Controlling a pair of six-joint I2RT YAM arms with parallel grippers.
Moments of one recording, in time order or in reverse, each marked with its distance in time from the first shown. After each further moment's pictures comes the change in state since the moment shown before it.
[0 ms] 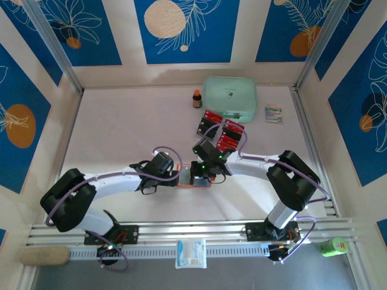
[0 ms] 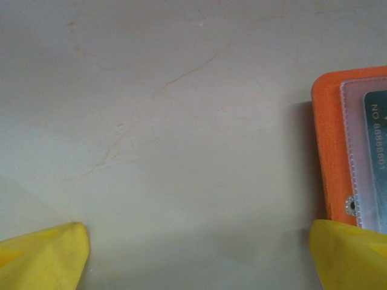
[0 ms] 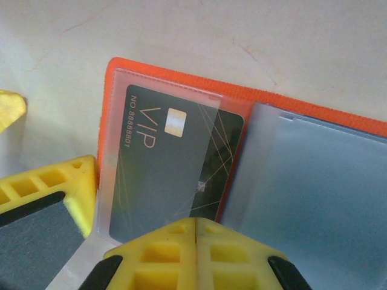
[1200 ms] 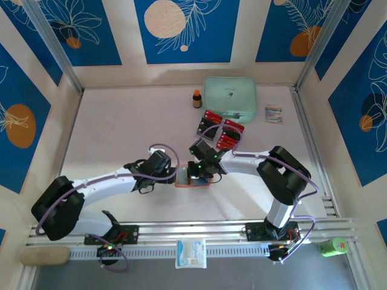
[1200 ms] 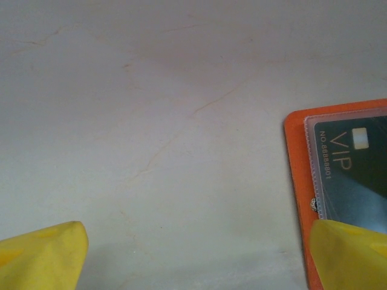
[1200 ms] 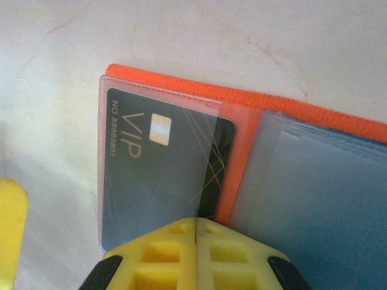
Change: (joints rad) left arm 0.000 -0.099 0.019 -0.083 -0.068 0.001; right arm 0.004 0.084 0.034 0.038 -0.033 0.045
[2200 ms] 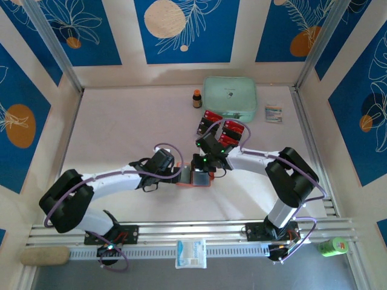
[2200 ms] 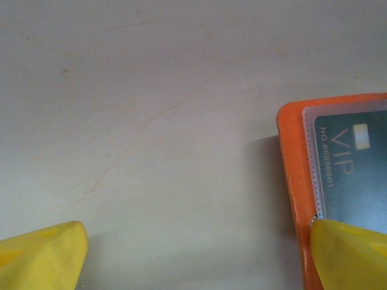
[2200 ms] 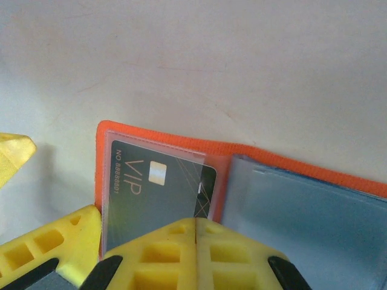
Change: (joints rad) left arm 0.000 0.086 0.020 0.079 0.066 0.018; right arm -0.076 -0.059 0.000 -0.006 -0.009 -0.008
